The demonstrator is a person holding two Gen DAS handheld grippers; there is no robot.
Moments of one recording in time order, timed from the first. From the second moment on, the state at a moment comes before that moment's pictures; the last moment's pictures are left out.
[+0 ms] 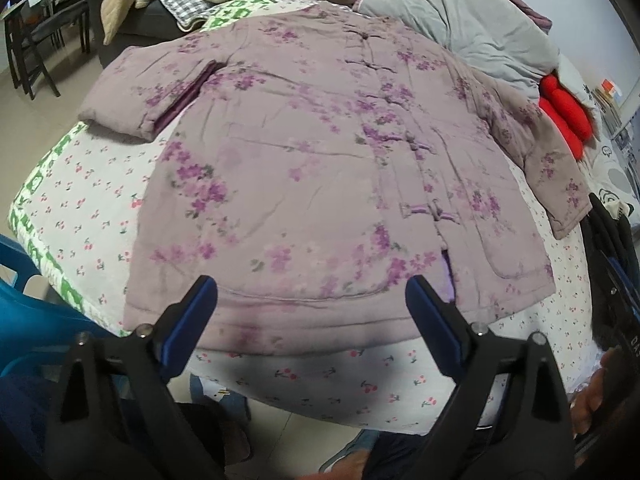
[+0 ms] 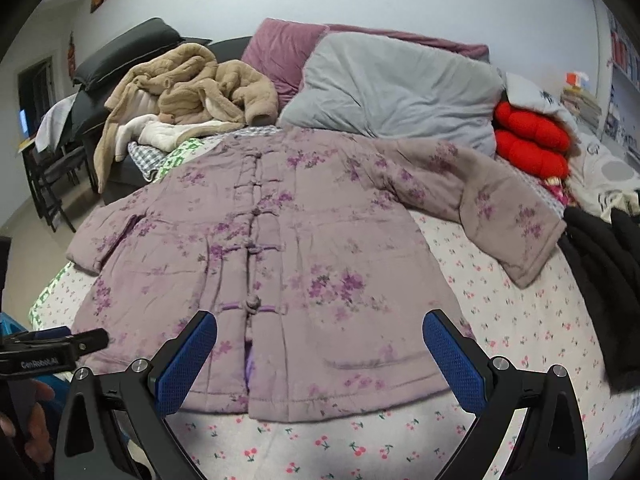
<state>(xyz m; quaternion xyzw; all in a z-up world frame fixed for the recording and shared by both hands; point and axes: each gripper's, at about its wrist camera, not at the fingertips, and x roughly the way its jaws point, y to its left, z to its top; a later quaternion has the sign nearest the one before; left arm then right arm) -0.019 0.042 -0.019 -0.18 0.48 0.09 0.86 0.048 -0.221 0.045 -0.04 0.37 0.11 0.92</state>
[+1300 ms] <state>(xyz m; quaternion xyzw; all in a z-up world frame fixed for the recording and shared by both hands) -0.062 0.154 -0.099 -0.27 0.53 0.16 0.79 0.076 -0.424 -0.097 0.23 0.57 -0.14 0.77</state>
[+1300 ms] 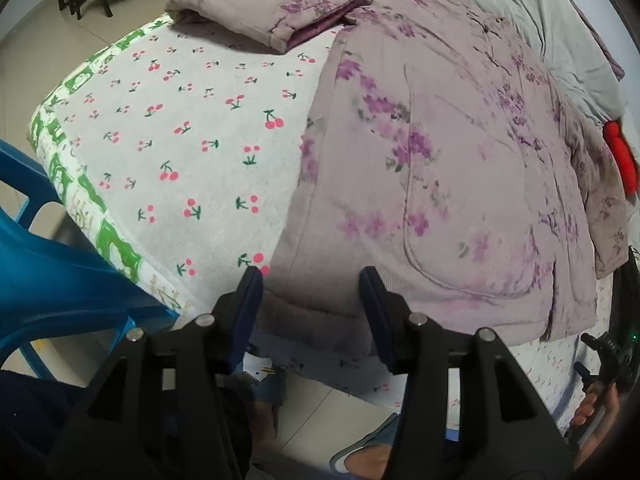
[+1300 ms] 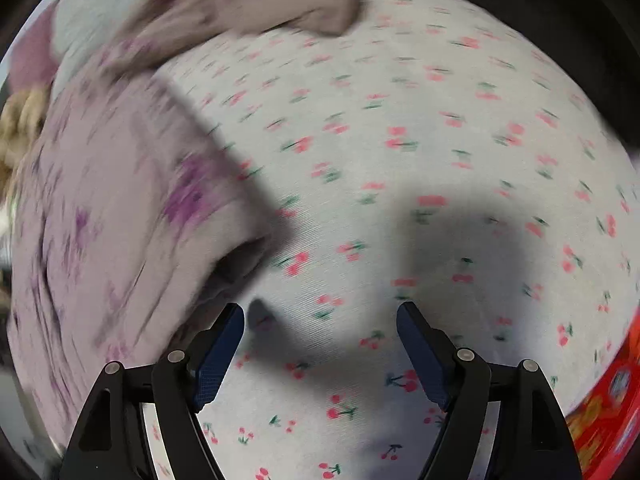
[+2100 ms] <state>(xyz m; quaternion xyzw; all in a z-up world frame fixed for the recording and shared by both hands) -0.054 0.147 -0.071 -0.27 0.47 0.16 0.83 0.102 -0.360 -0.056 0.21 0.49 -0.03 0.85</state>
